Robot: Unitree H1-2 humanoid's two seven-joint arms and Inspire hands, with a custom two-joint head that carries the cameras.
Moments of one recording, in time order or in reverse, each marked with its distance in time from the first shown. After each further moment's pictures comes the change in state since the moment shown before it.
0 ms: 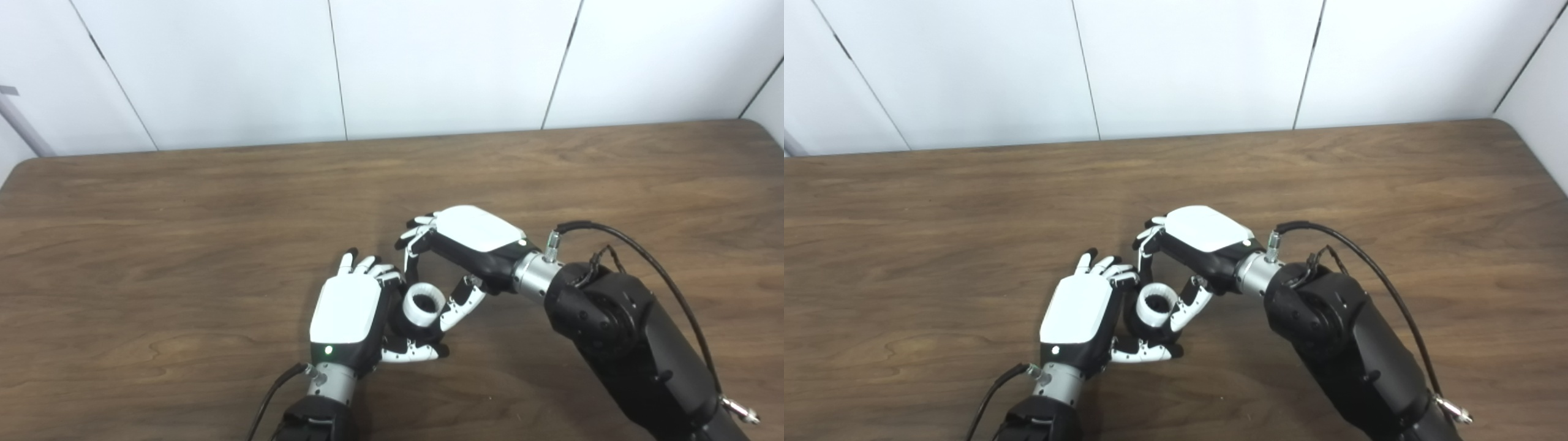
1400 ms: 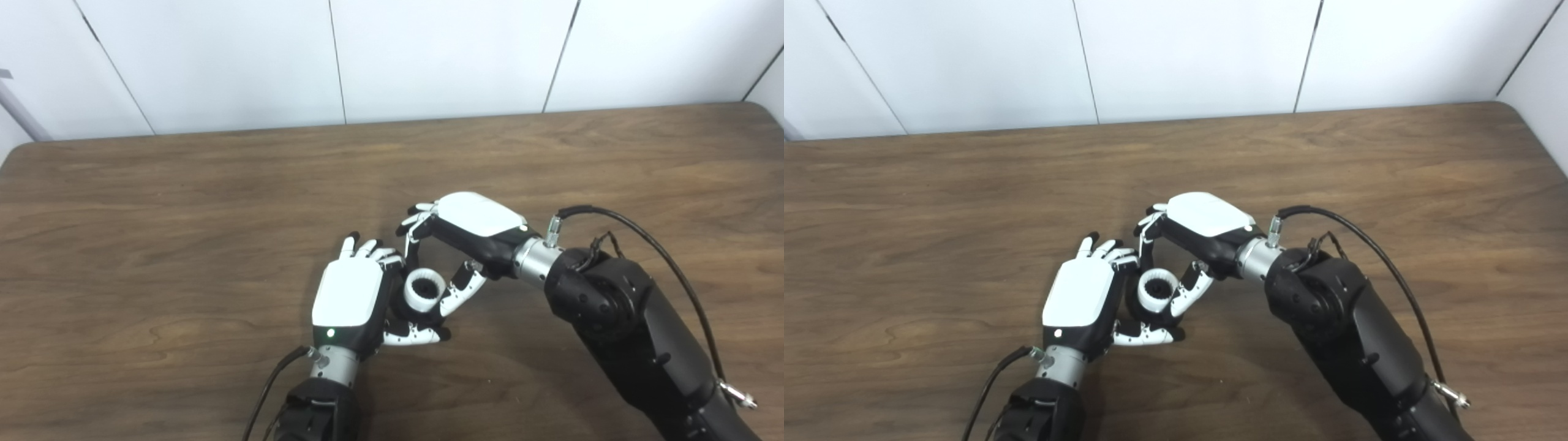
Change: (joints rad) left arm -0.004 -0.005 -0.003 0.006 0.001 0.001 0.001; right arm 0.008 0.005 -0.011 0.015 0.011 0.006 -0.002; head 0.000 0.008
